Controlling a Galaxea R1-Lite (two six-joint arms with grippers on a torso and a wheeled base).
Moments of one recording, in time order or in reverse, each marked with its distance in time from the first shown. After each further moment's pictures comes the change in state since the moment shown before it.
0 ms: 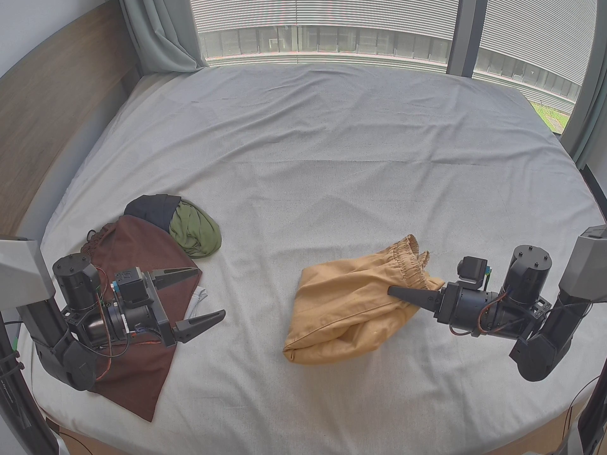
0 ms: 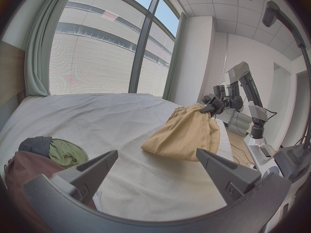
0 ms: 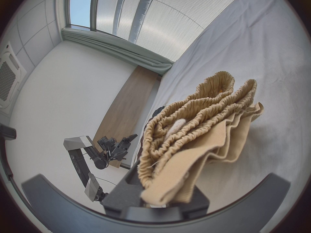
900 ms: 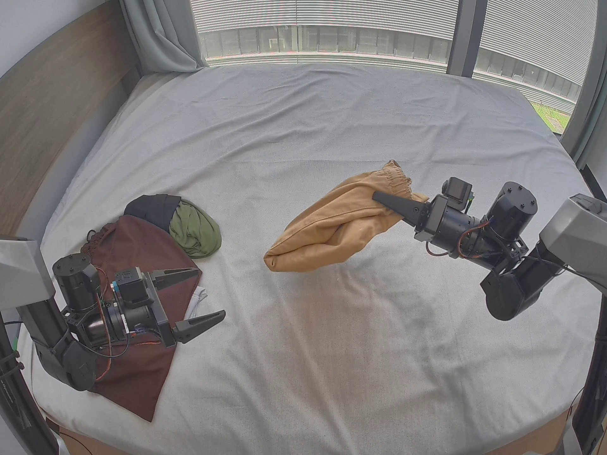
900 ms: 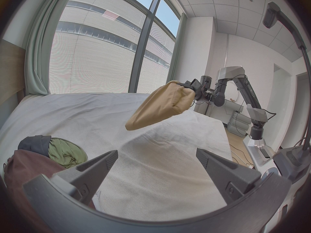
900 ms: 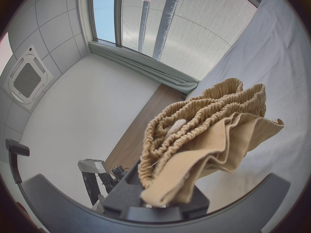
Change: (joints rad) left arm 0.000 -0.001 0.002 0.000 -0.003 -0.009; right arm -0.043 0.119 -0.524 0.001 0.104 0.191
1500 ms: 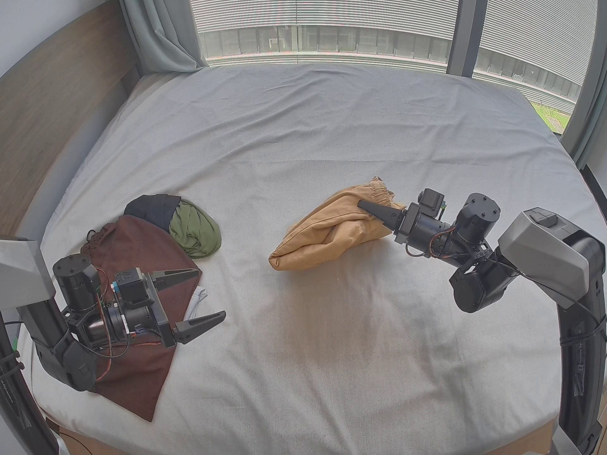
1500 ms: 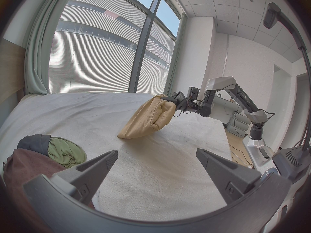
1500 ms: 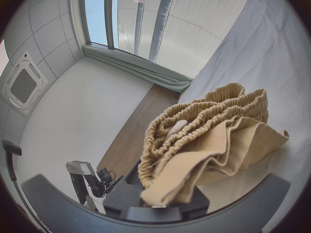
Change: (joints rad) left arm -0.001 0.001 0.001 0.000 -0.001 -0.003; right arm -0.031 0.271 -0.302 0.031 0.007 0.047
